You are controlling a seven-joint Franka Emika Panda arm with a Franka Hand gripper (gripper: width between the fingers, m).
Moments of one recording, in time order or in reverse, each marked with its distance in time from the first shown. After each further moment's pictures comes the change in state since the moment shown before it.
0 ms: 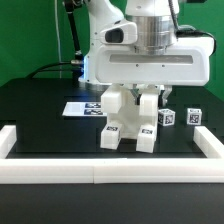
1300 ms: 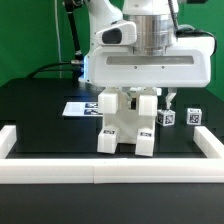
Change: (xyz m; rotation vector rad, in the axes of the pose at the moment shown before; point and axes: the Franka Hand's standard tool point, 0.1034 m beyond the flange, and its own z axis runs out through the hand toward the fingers) arm 0.026 0.001 -0.004 0.003 0.028 -0.070
